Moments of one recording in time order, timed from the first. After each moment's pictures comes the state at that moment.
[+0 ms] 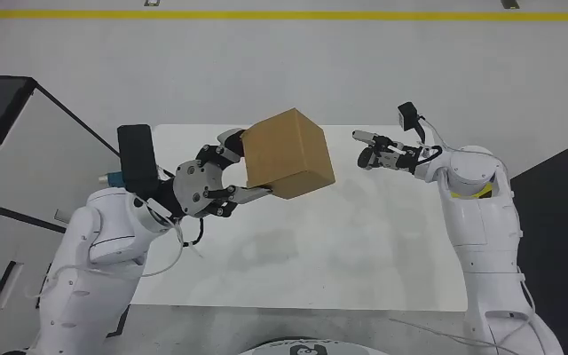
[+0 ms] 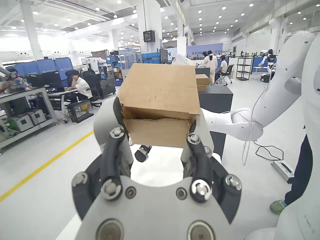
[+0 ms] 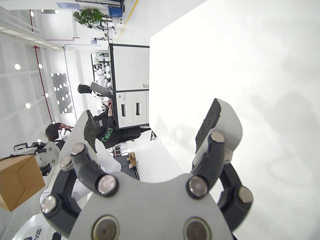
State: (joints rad) left arm 1.46 -1.02 -1.45 -2.17 0.60 -0.80 -0.12; right arm -1.11 -1.22 1.51 -1.41 -0.02 0.12 1.14
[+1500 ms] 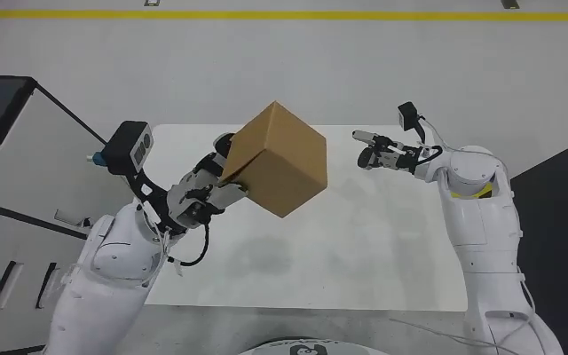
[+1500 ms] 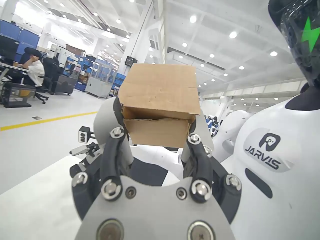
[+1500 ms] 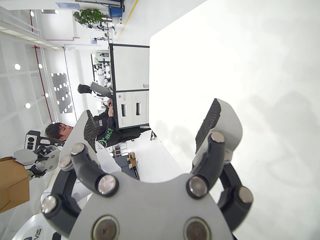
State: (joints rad) left arm 1.53 -1.01 -1.41 -2.19 0.08 -0.74 -0.27; right arm -1.11 -1.22 1.51 -1.41 -0.02 0.12 1.14
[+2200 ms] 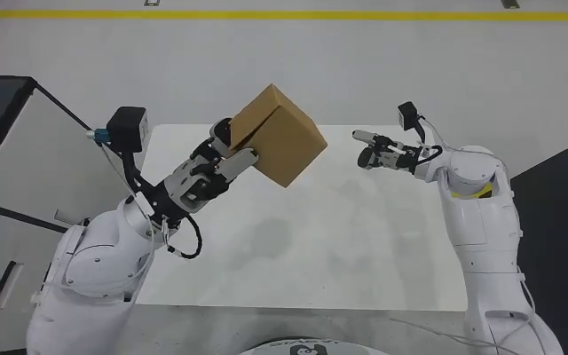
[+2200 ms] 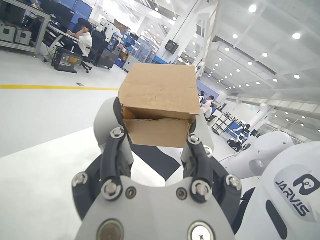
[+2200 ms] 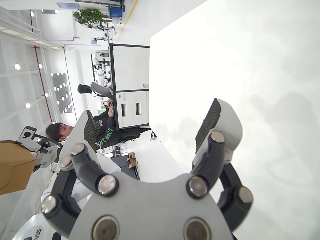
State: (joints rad) left arm 1.57 -1.01 -1.51 -2.35 0.09 -0.29 -0.40; right arm -1.11 -1.22 1.51 -1.41 -0.02 0.12 1.14
